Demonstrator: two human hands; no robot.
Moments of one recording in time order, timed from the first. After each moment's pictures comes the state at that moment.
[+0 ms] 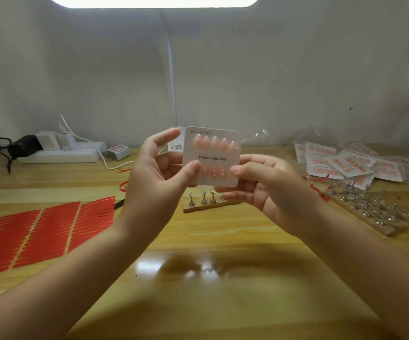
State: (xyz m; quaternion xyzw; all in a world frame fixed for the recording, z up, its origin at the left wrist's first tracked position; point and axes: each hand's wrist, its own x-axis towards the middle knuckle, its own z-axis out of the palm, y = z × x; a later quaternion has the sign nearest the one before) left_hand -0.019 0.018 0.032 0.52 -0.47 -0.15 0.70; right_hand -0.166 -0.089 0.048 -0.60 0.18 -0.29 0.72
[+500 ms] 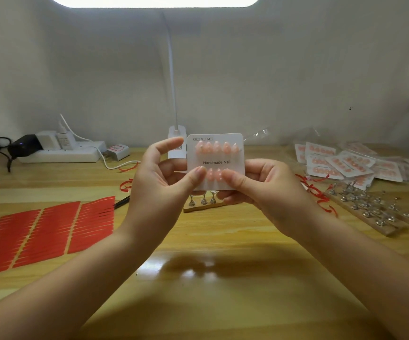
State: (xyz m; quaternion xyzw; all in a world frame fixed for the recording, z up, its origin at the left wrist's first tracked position) left_hand -0.023 0.016 0.024 0.51 -0.45 -0.17 0.72; right_hand -0.166 -0.089 0.035 -0.68 0.15 -0.32 0.64
